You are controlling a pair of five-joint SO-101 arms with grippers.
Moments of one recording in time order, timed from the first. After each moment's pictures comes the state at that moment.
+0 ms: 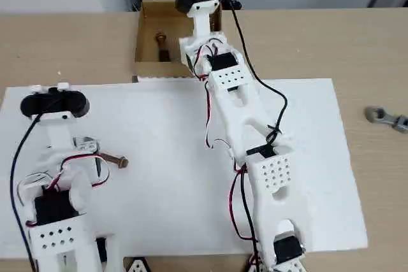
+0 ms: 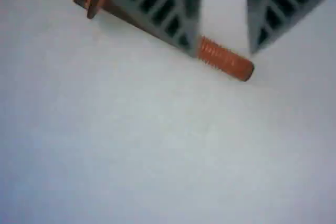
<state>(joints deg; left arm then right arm) -18.5 -65.5 59.6 66.9 -2.9 -22.7 44.7 -40.6 40.4 -7.0</state>
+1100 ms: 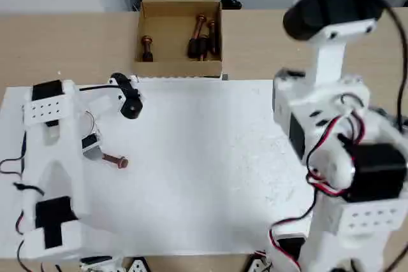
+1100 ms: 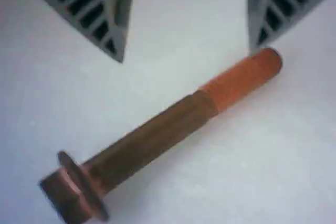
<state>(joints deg) -17.8 1.6 12.7 90.2 -69.2 -8.3 -33.2 -17.3 95.2 -0.7</state>
